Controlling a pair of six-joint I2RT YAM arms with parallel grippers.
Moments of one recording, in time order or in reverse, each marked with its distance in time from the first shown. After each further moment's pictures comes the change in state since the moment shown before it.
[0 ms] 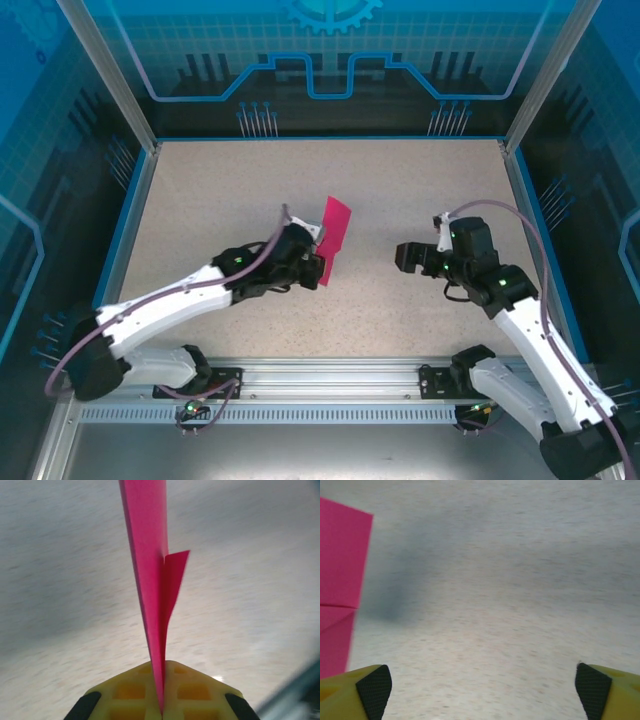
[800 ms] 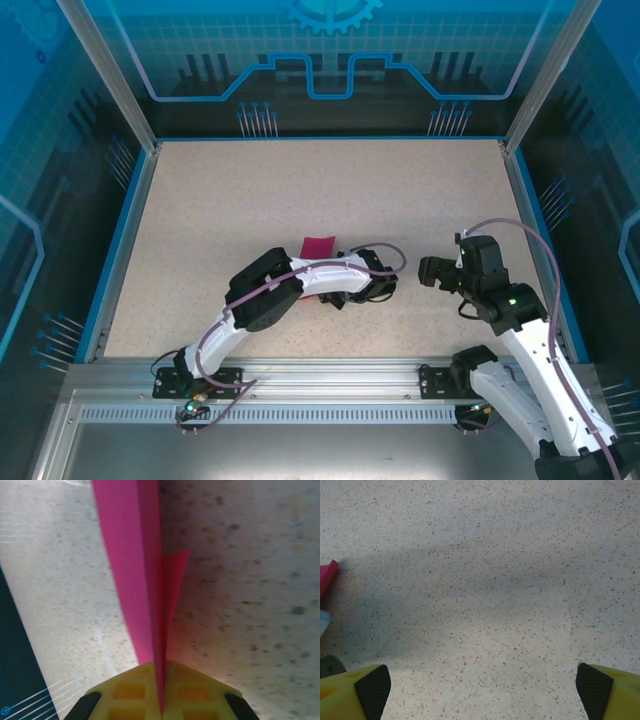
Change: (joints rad) left arm -0.147 0.973 0.647 -0.763 -0.432 -0.190; right arm -0.055 -0.114 -0.070 -0.119 0.196 -0.034
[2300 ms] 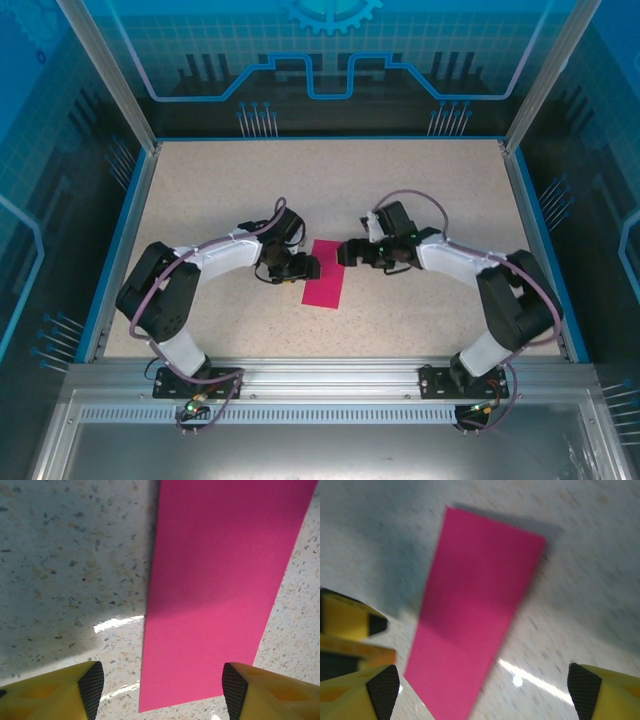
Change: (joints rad) left arm 0.531 -0.601 -0.702 0.821 0.937 0.151; right arm 0.224 0.935 0.164 0.649 -0.533 0.119
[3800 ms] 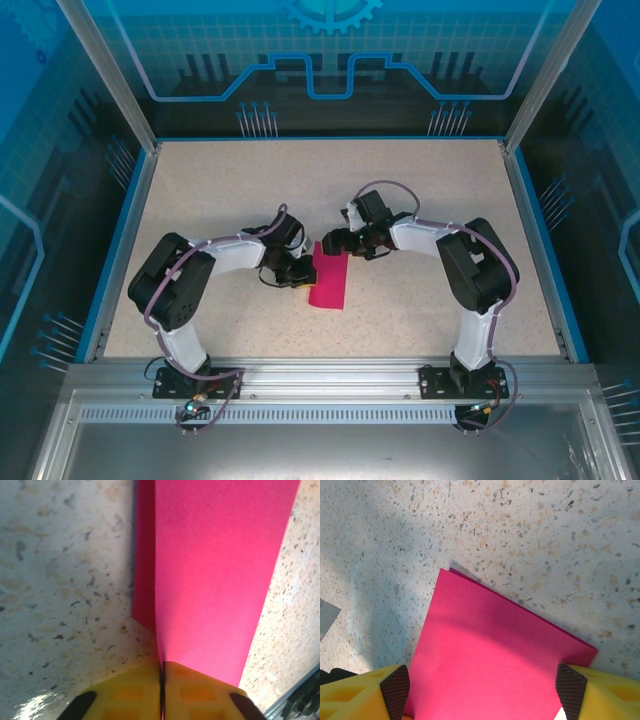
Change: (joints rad) left arm 0.019 0.092 -0.051 0.171 0.172 -0.044; right arm 0.016 0.276 0.206 0.018 -0.013 -0.047
